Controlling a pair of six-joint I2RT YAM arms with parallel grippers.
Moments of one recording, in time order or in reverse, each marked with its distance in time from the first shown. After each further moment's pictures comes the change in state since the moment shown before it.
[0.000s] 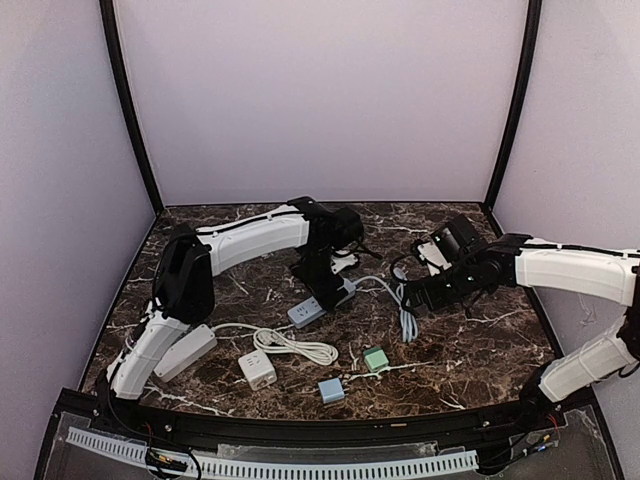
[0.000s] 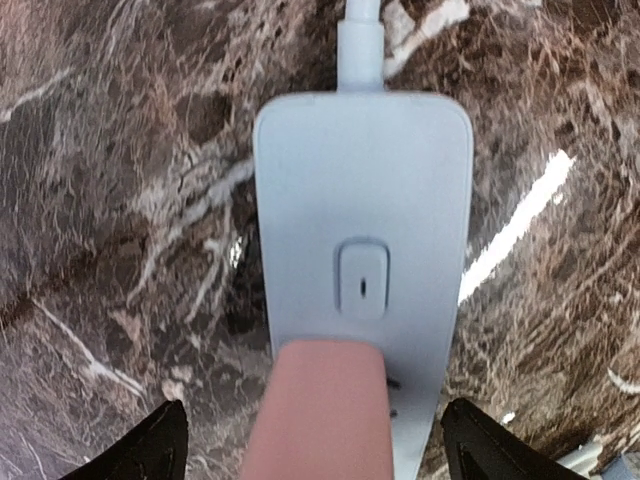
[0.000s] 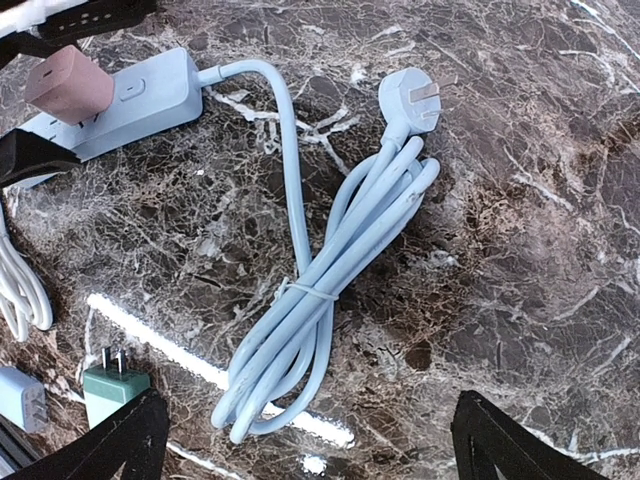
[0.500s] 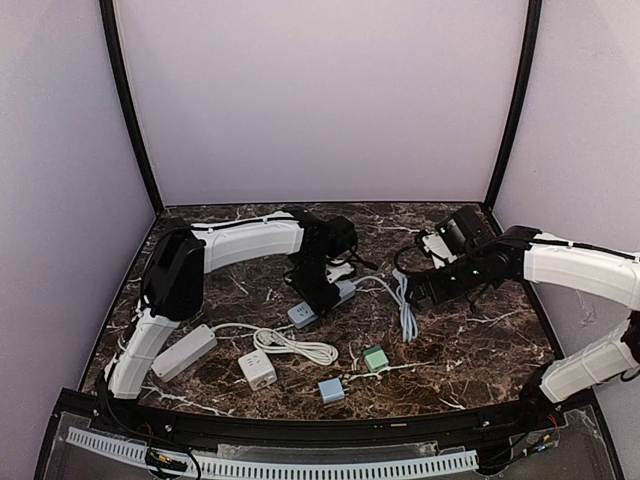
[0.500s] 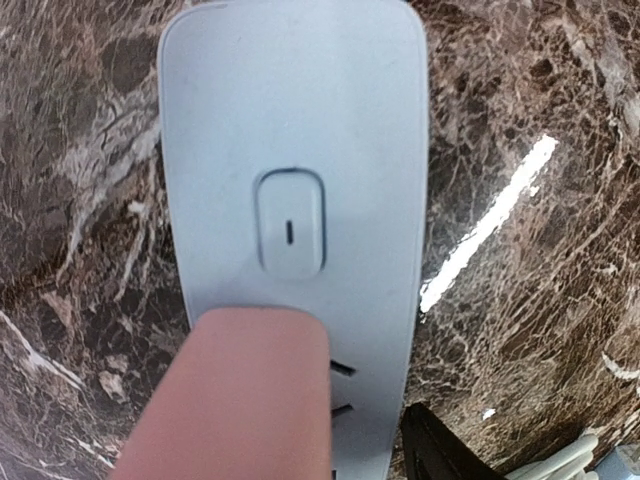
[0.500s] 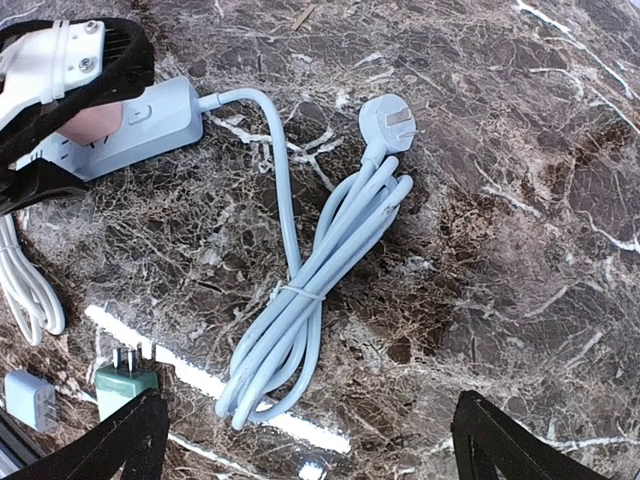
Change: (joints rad) left arm 0.000 -0.105 -0.238 0.114 0.067 -0.010; right arm 0.005 -0.037 0.050 -0.069 0.032 0.006
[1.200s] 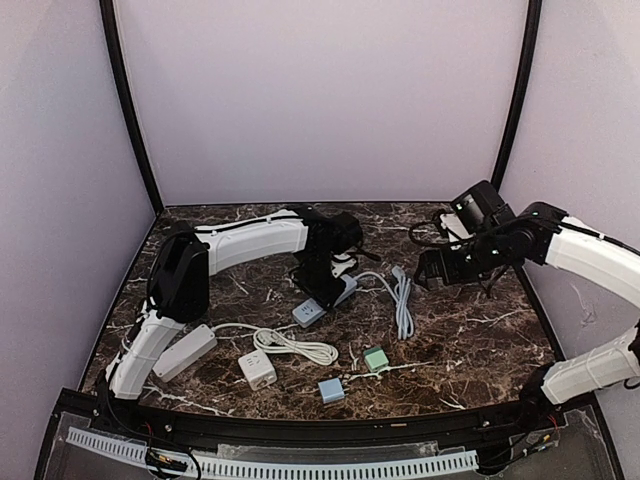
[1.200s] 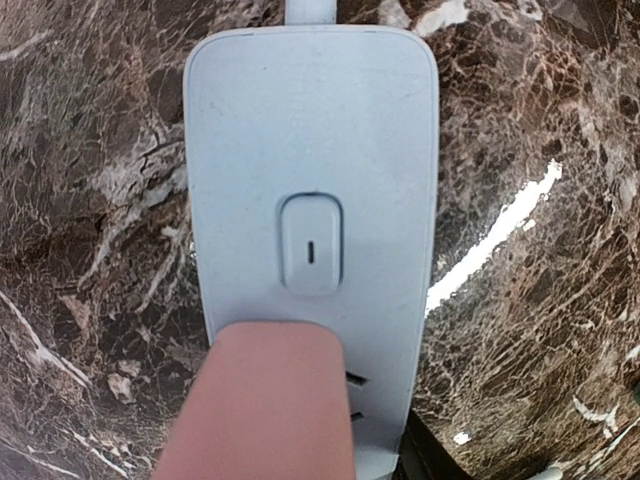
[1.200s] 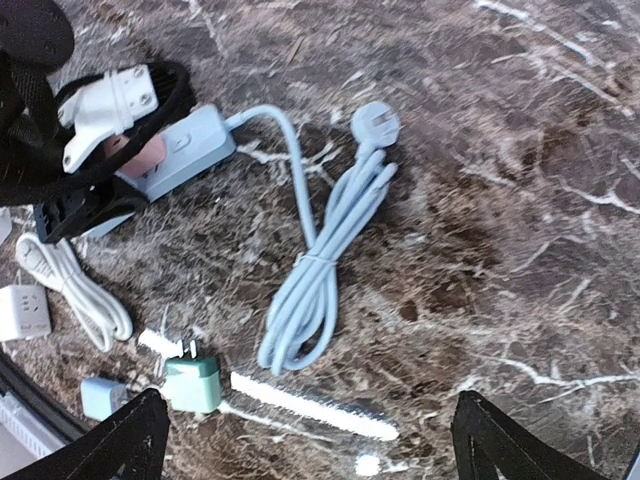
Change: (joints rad) left arm -0.001 0.045 0.101 -0.020 -0.011 -0.107; right arm 0.001 -0.066 0.163 -0.224 -0.036 0.161
